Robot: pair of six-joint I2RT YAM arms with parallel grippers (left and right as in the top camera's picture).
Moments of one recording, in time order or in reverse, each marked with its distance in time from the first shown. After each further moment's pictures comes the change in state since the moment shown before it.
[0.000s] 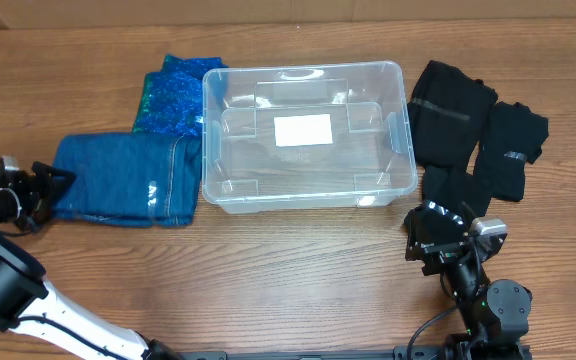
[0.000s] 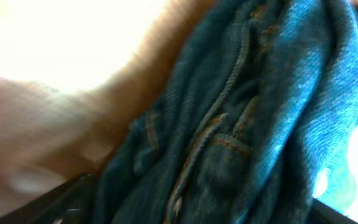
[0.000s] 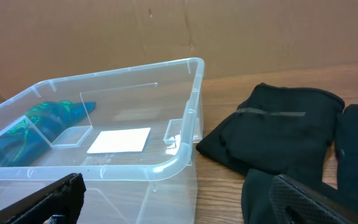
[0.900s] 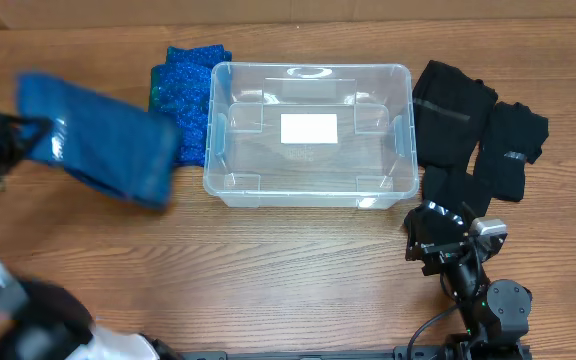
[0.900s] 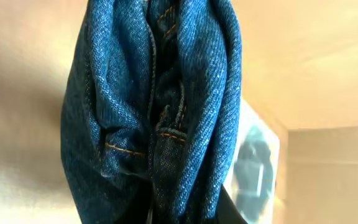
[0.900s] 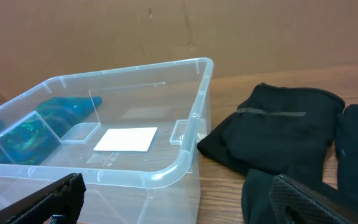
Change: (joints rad) left arm -0.092 -0.404 0.274 -0.410 0.202 -0.039; right arm 0.000 0.000 0.000 0.000 0.000 0.000
